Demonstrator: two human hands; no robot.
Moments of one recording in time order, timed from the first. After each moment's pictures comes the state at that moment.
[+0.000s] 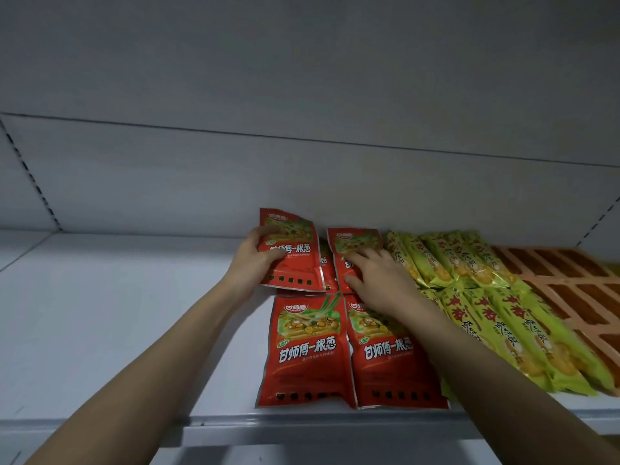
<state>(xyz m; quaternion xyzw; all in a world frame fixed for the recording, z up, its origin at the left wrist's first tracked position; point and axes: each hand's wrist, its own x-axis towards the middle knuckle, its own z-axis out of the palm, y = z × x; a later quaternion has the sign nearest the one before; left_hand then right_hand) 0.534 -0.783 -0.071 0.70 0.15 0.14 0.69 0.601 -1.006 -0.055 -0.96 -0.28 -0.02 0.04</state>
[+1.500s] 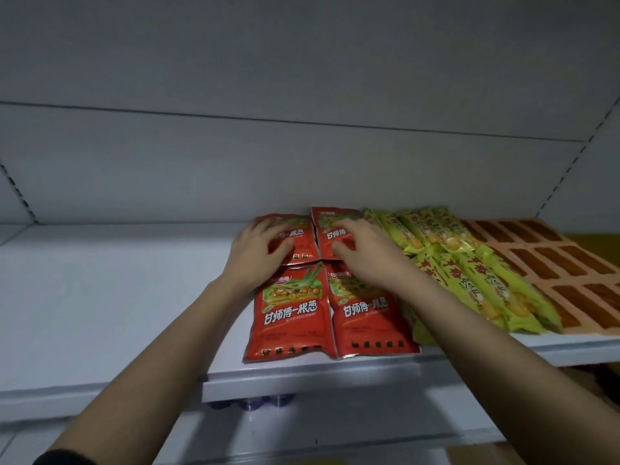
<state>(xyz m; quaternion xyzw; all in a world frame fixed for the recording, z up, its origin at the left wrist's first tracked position) 0.522 -0.807 -0.087 0.95 0.05 0.17 0.26 0.554 -1.023 -0.027 -0.94 -0.27 -0.04 0.20</state>
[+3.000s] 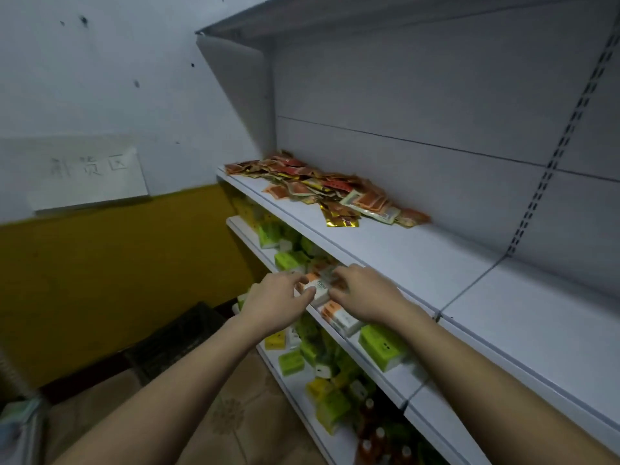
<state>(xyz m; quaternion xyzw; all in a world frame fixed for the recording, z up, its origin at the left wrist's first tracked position) -0.085 -0.463 -0.050 0.83 0.53 0.14 0.12 0.095 -0.503 -0.032 -0.69 -0.71 0.07 0.10</state>
